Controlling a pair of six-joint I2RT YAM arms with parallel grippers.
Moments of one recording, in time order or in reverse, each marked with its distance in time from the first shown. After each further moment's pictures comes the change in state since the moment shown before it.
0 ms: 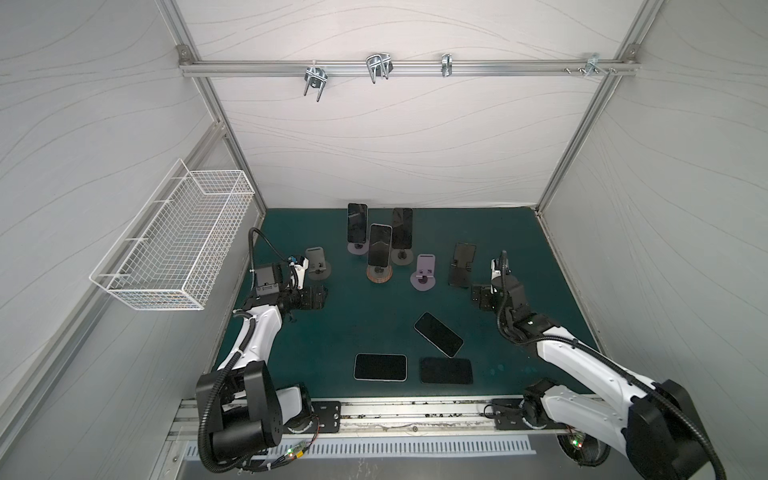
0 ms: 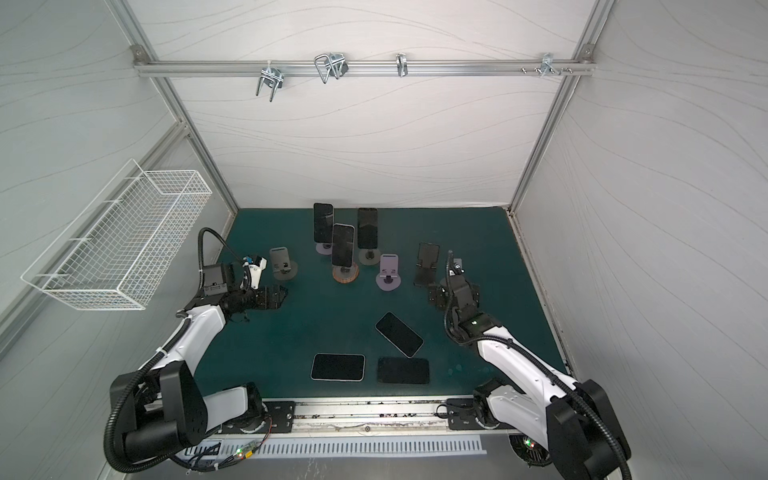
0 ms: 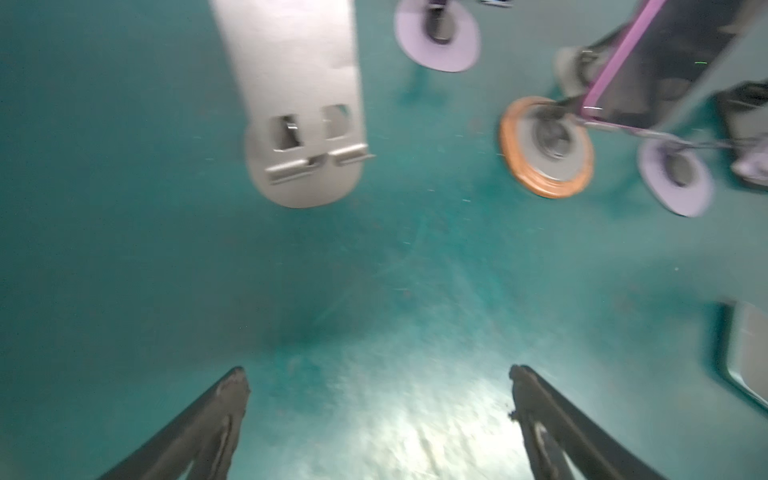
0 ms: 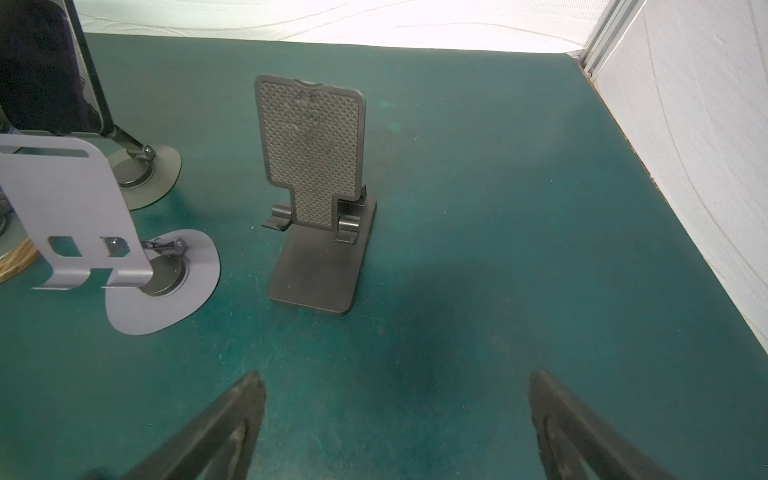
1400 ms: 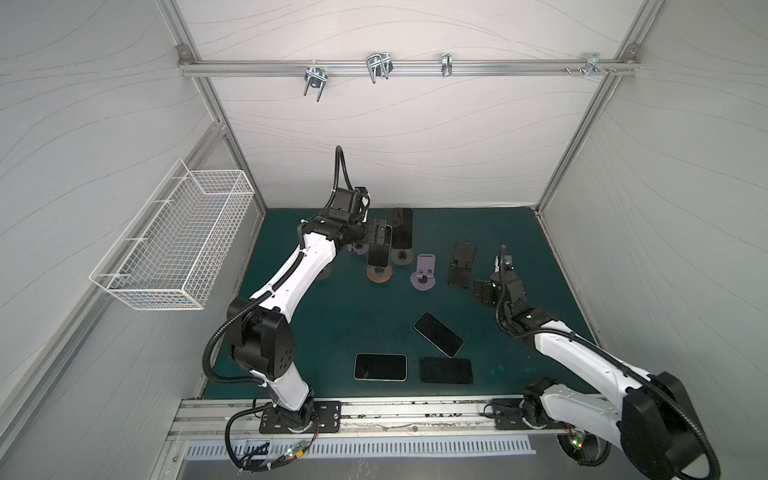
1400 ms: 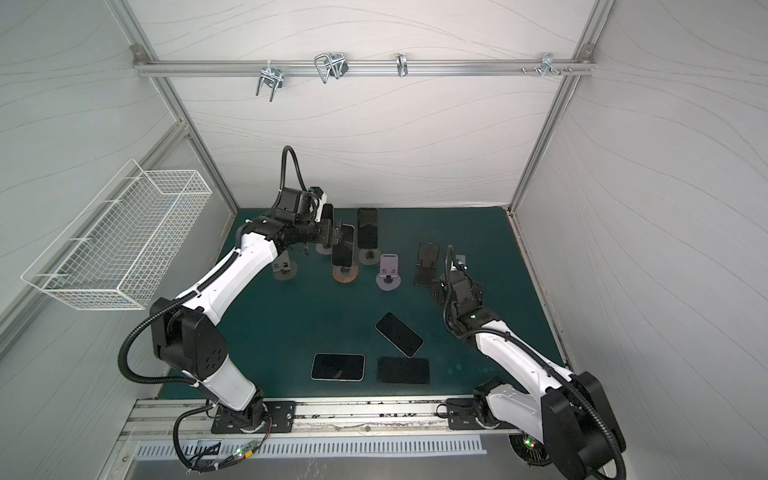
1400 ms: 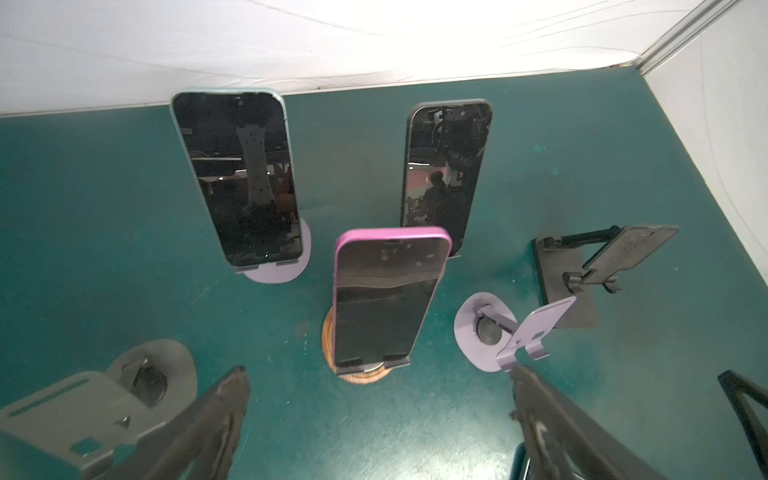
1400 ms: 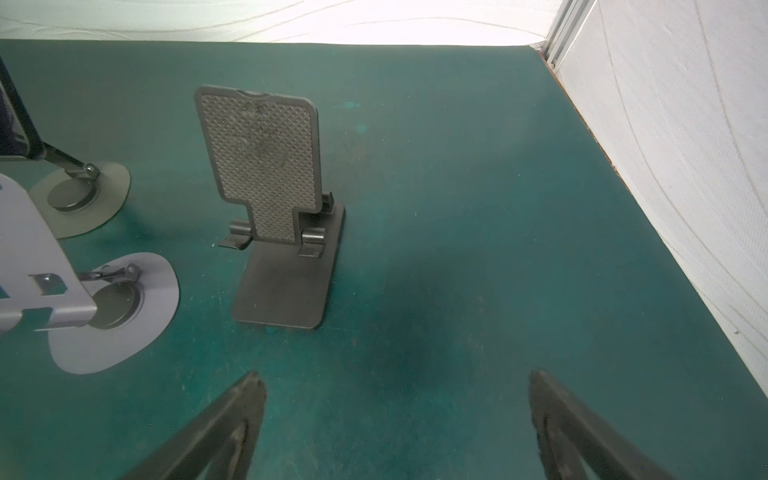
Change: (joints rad) left arm -0.601 0.466 0.885 -0.243 -0.384 -0.407; right arm -0.024 0.049 0.043 -0.034 0.061 0.039
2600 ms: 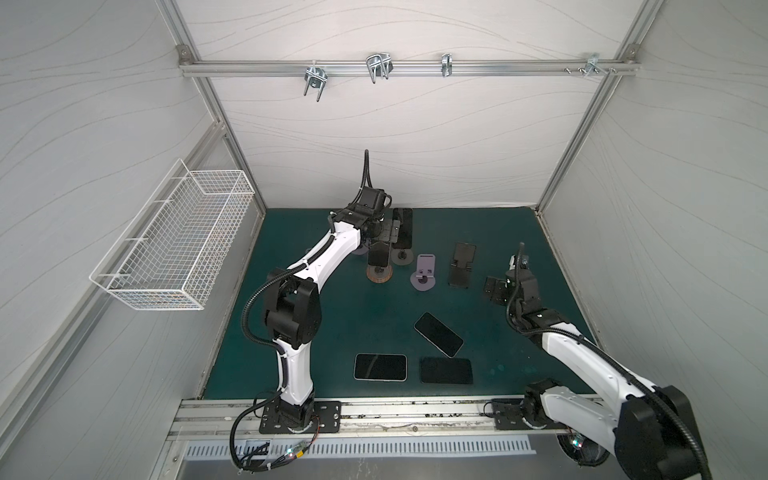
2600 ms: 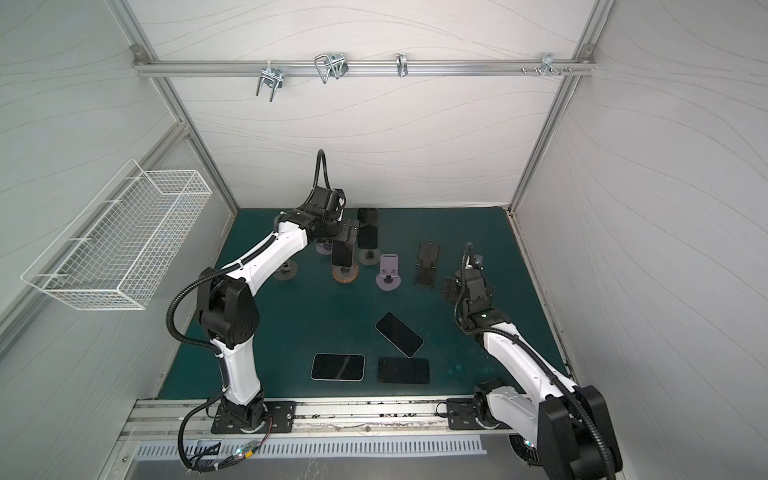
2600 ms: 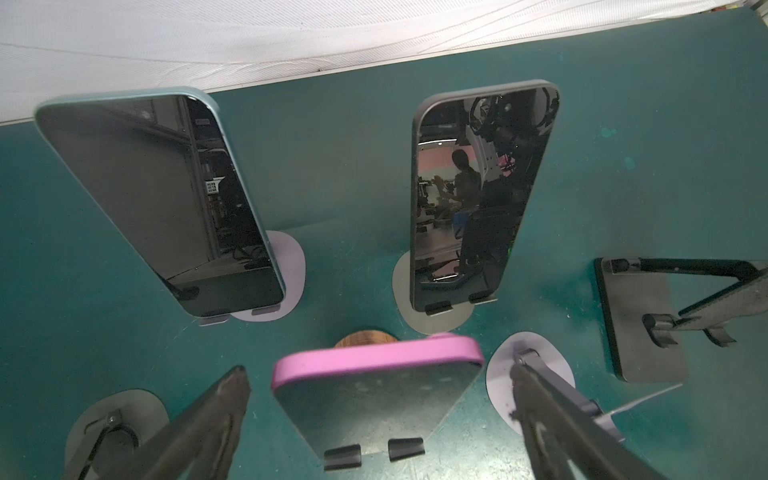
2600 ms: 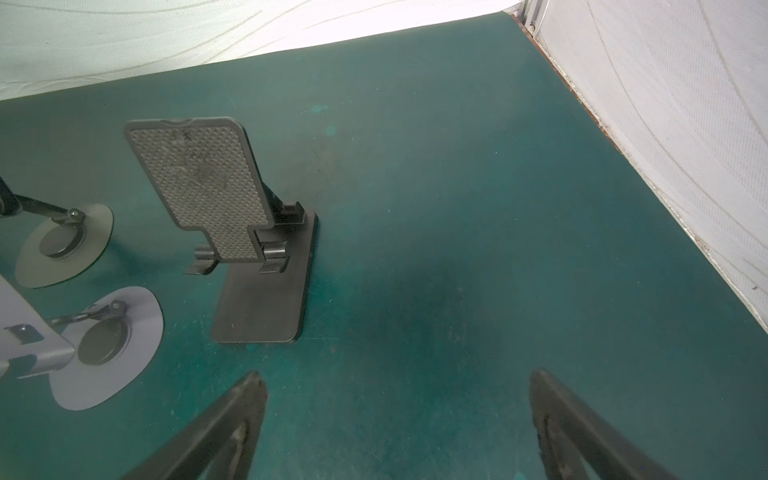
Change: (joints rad) left arm -0.061 0.259 0.169 0.007 -0.134 0.013; right arm -0.148 -0.042 -0.012 -0.016 -0.127 0.070
